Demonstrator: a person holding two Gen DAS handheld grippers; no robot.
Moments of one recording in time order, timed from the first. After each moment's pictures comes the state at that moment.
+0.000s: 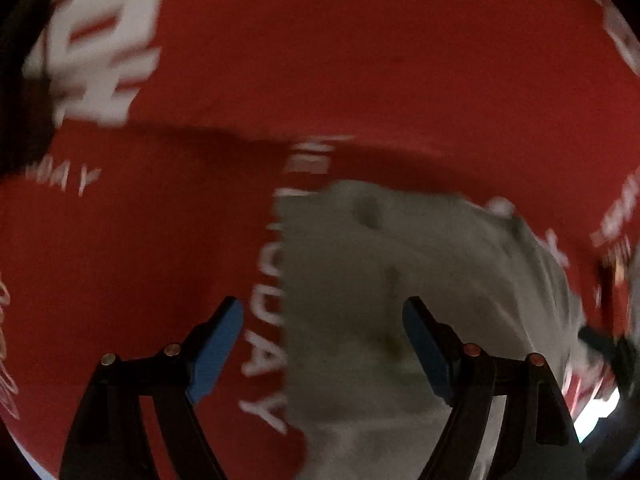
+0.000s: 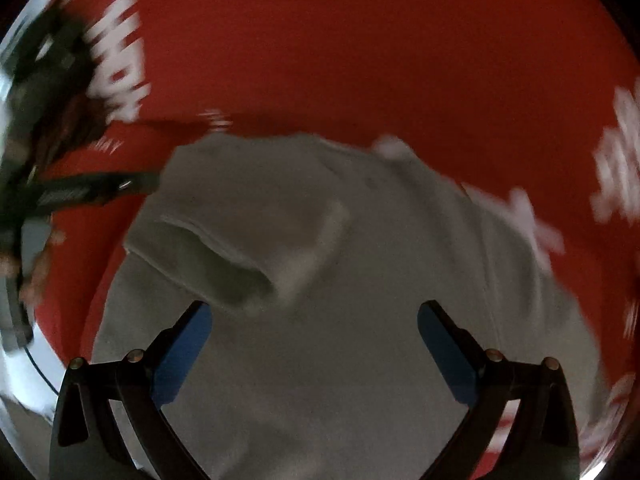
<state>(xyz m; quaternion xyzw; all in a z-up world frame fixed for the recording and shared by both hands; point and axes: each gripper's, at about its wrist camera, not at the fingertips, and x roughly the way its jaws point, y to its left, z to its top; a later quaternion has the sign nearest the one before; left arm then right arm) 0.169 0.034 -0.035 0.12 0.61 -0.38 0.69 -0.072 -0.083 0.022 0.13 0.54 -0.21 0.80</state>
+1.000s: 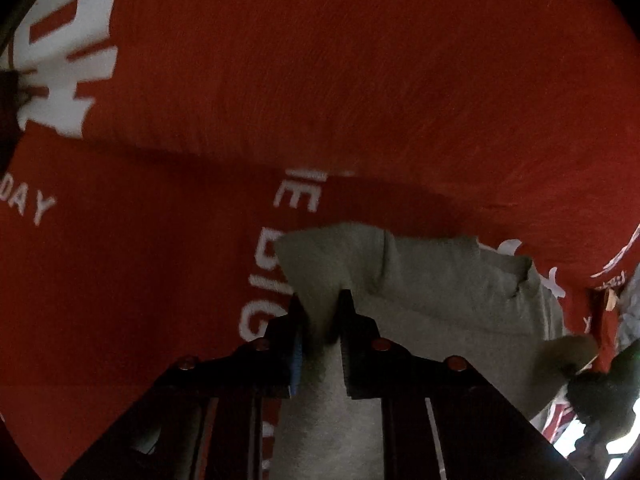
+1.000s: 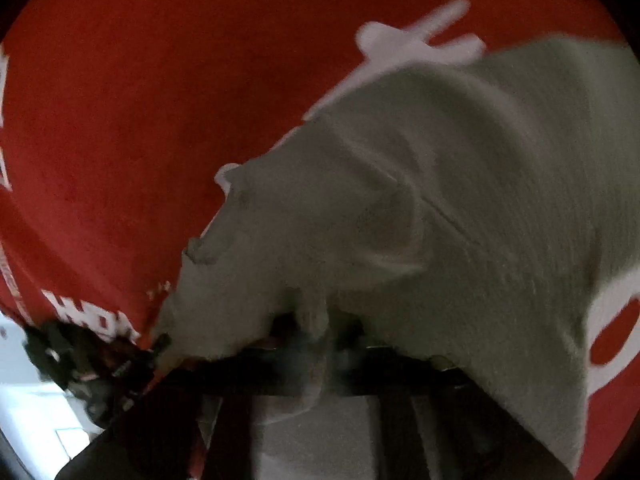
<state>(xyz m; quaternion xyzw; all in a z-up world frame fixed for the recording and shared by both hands) 0.200 0.001 -0.045 0.11 0.61 -0.39 0.68 -0.219 -0.220 -0.036 0.60 0.30 -0.33 0.66</state>
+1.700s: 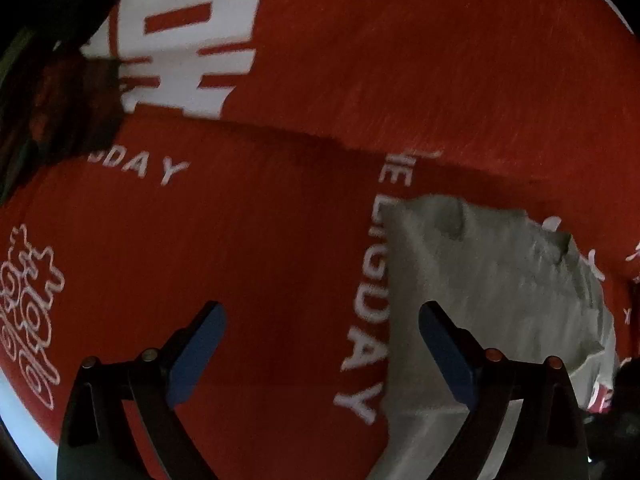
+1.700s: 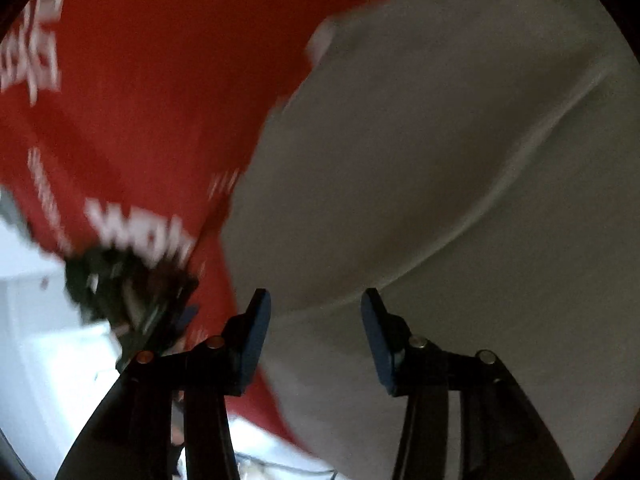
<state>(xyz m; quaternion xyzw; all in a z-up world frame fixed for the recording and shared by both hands) 0.194 0.086 -0.021 0.16 0.58 -0.33 0.73 -0.130 -0.100 -0.051 0.67 0.34 -0.14 0.64</state>
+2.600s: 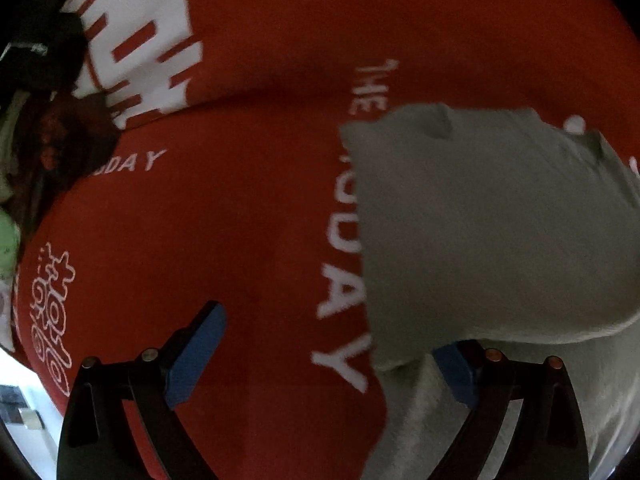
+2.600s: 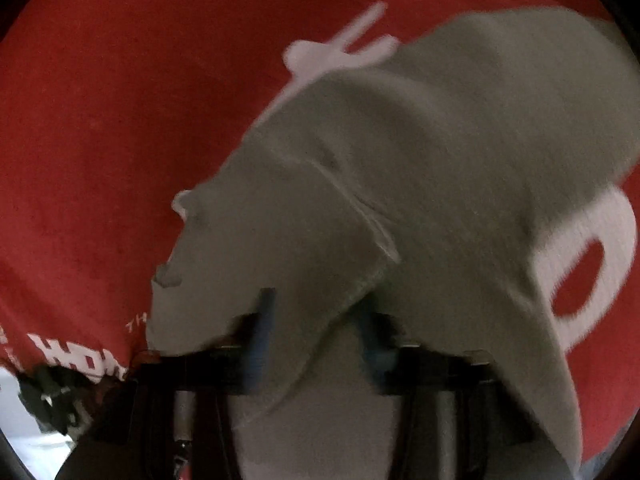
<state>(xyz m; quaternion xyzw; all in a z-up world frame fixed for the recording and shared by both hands) 0.110 0.073 -0.053 0.28 0.52 -0.29 0.75 -0.266 -0.208 -0.041 0.62 0.30 -0.41 0.60</state>
